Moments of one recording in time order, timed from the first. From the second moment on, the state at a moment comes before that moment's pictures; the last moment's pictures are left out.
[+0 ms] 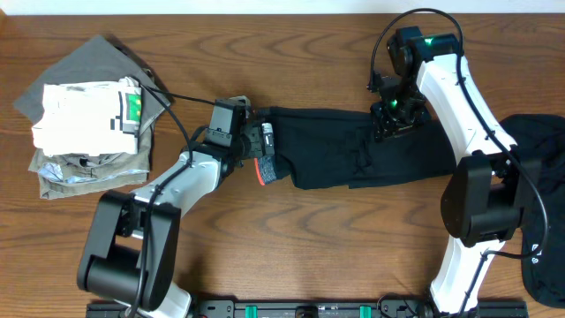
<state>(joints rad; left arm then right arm) -0.30 1.73 0.88 -0.08 0.13 -0.43 0.17 2.06 1.81 -1.42 -0.11 -0.14</state>
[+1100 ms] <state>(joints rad) -0.10 1.74 0.88 -0.12 0.41 -0.34 0.17 2.06 1.81 -1.42 -0.11 -0.14</state>
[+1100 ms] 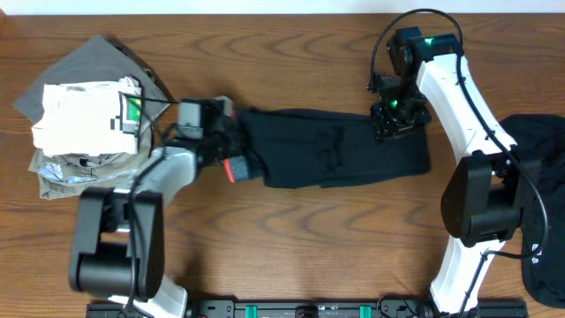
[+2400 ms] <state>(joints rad) 0.03 1.63 1.34 -0.92 0.15 -0.14 -0.04 2.06 1.79 -1.34 -0.01 -0.01</state>
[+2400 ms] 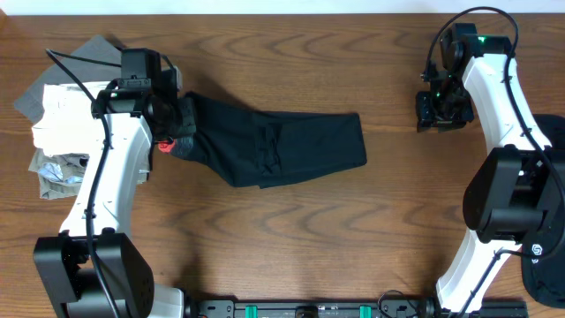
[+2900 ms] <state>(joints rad) 0.03 1.63 1.34 -0.97 0.05 -0.13 -0.04 2.06 1.79 -1.36 -0.01 -0.01</state>
